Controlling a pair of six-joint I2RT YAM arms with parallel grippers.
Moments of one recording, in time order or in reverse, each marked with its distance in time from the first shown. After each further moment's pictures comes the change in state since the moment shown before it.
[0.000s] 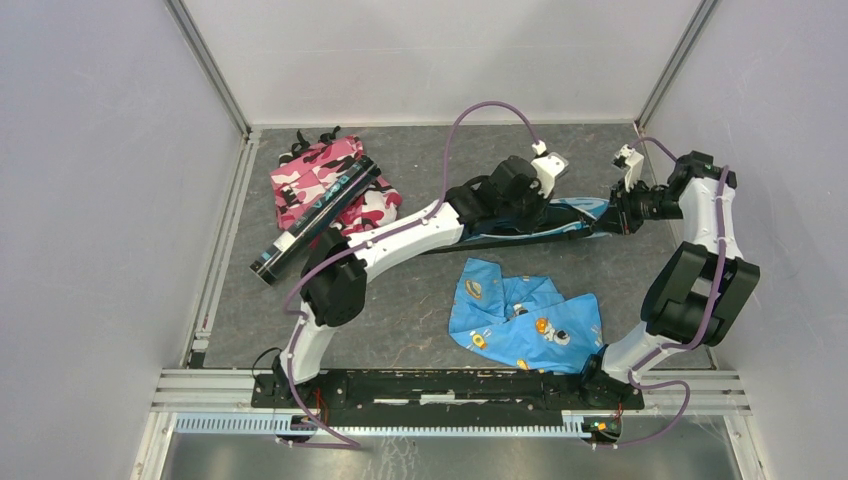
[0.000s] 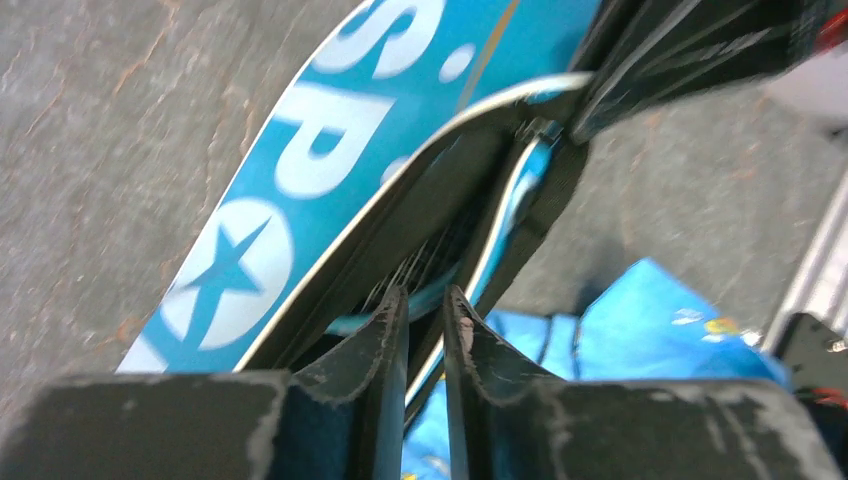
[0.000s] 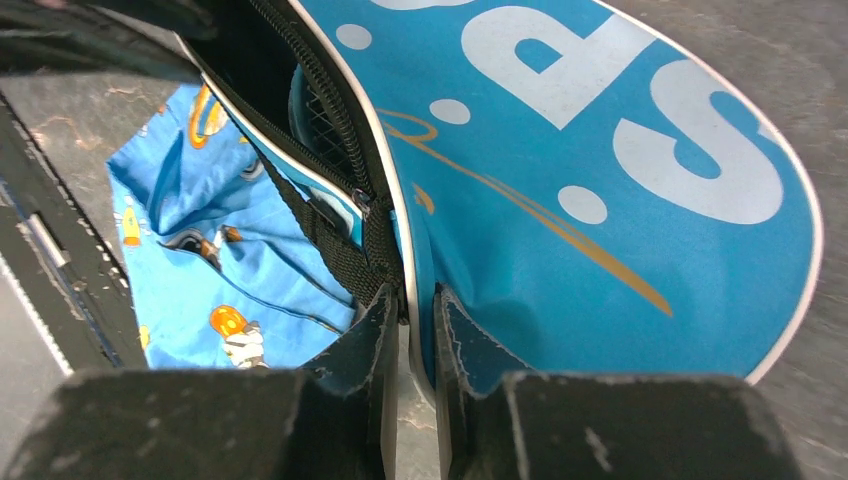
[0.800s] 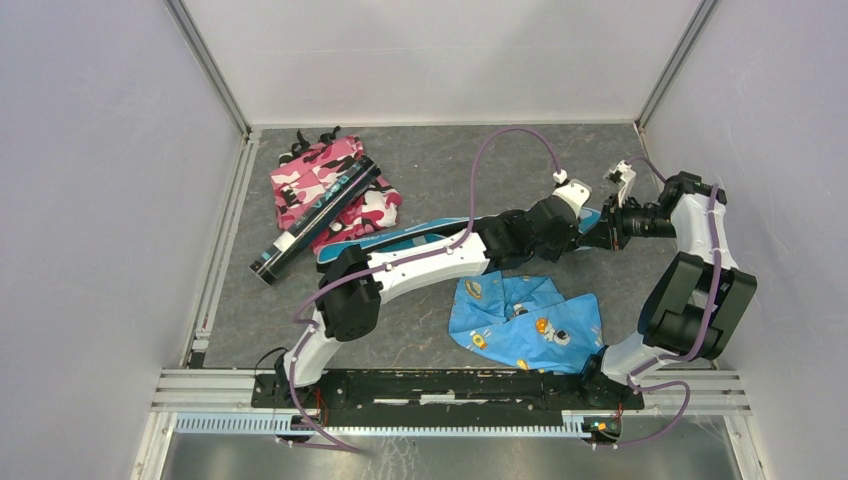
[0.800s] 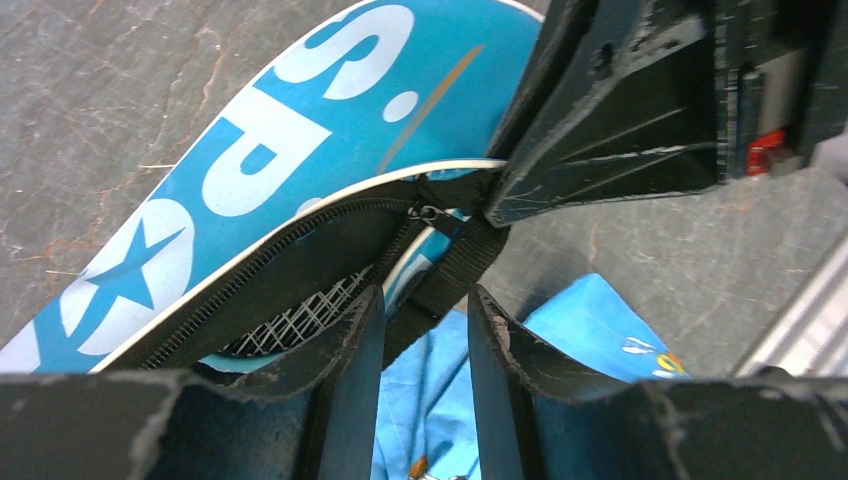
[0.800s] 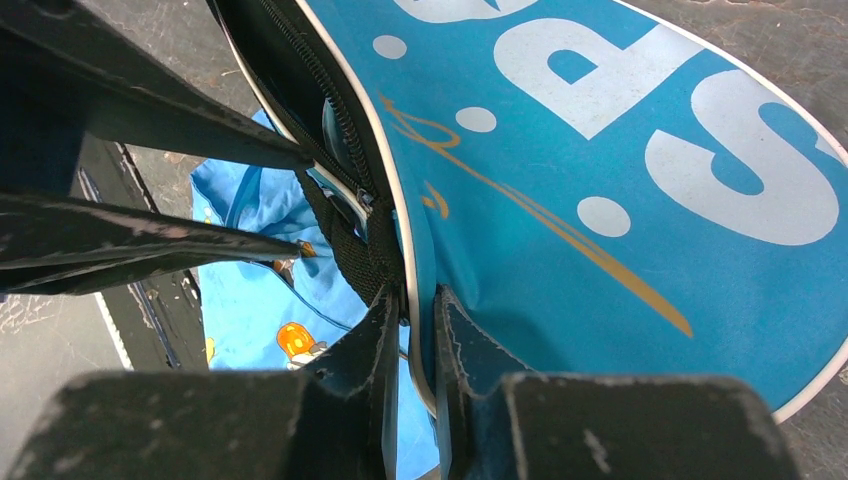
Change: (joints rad) left arm -0.178 0.042 0.080 -0.066 -0.324 -0.184; right arm -0.003 -0.076 -0.180 -0.009 -0.142 -0.029
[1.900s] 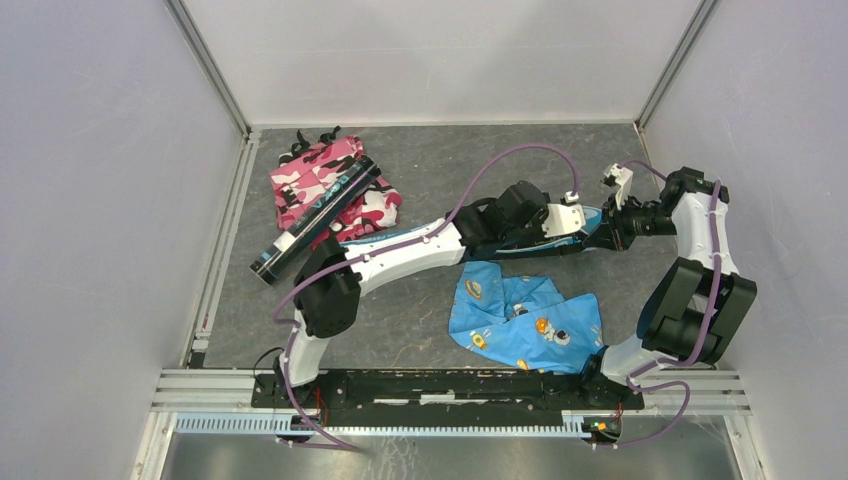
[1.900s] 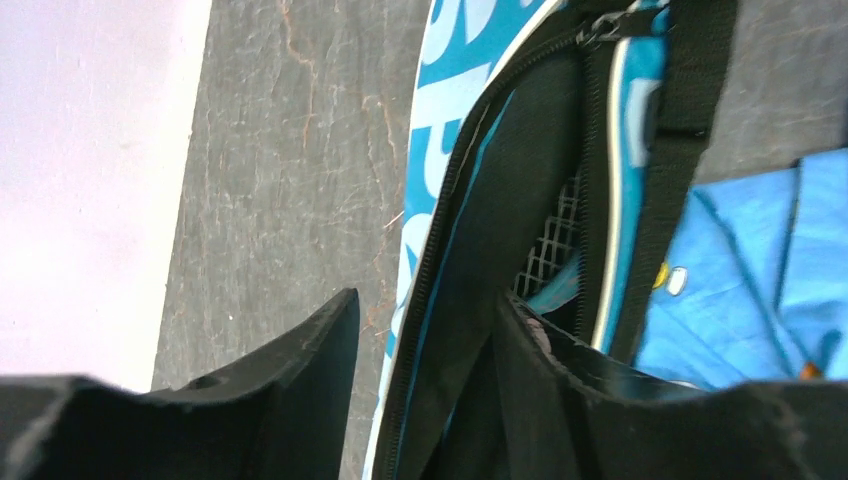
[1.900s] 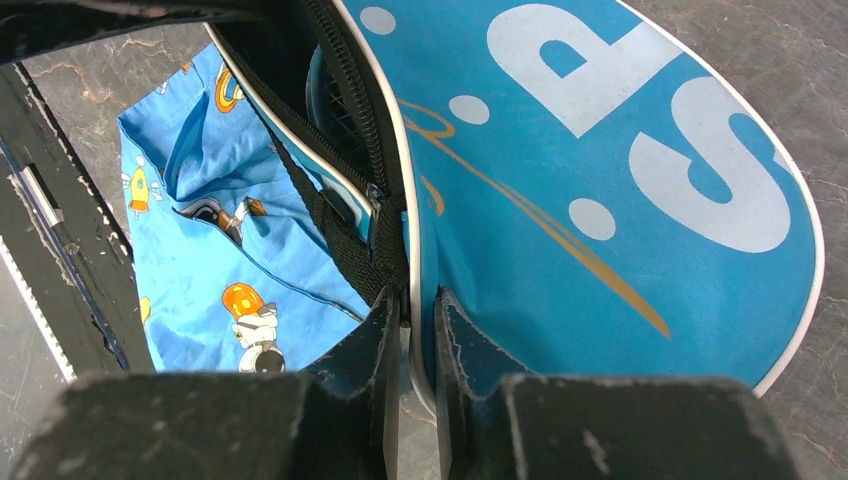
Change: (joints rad) left arm 0.087 -0.113 -0.182 0.067 0.123 0.851; right arm 0.009 -0.026 0.028 -0.018 0.112 -0.106
